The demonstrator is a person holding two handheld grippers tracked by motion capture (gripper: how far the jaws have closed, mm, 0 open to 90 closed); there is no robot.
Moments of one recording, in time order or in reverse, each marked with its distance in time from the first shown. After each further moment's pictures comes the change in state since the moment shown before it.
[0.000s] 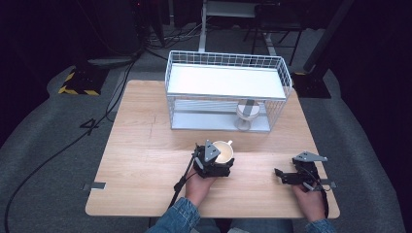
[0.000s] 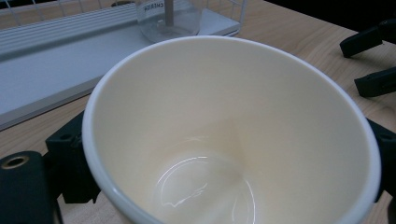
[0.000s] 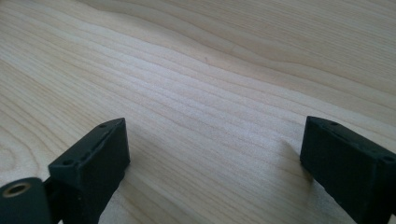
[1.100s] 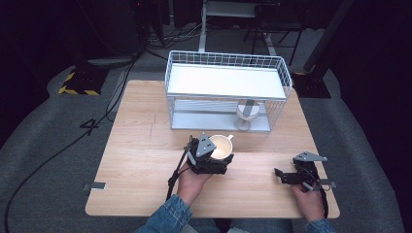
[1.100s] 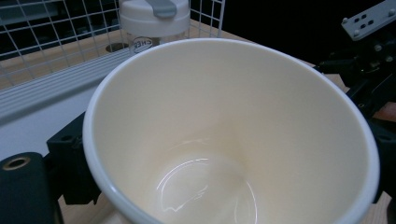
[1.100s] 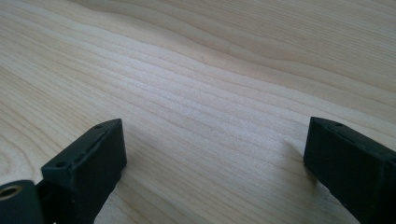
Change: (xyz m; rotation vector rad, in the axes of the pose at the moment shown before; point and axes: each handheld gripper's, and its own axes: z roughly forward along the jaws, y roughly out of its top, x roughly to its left) left arm 0.002 0.046 -0.050 -0.047 -0.082 0.036; right arm 0.001 0.000 0.001 0.005 -0.019 0.015
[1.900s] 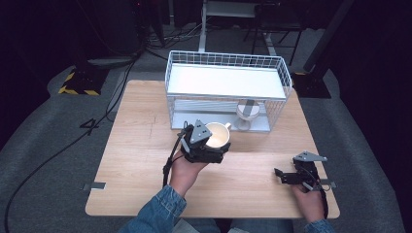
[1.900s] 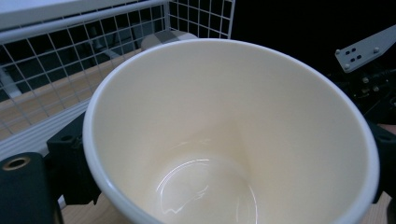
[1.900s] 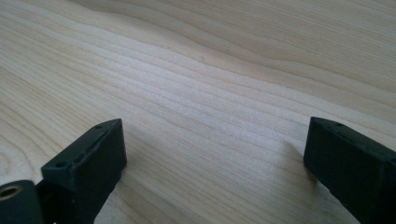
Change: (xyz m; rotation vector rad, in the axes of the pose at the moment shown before) left arm 0.014 0.045 -0.024 -0.001 0.013 0.043; right arm 0.000 0.000 0.000 0.000 0.000 0.000
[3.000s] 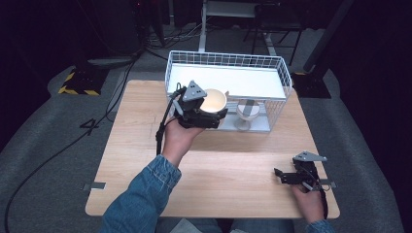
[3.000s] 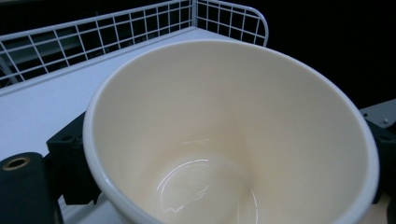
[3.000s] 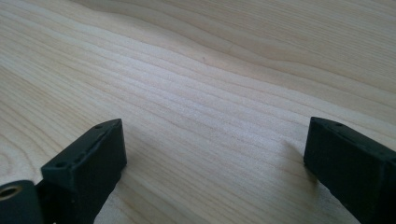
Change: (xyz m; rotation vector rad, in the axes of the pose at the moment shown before) left arm 0.047 0.087 -0.018 -0.033 0.018 -0.003; right arm 0.000 0.000 0.000 0.002 0.005 -0.001
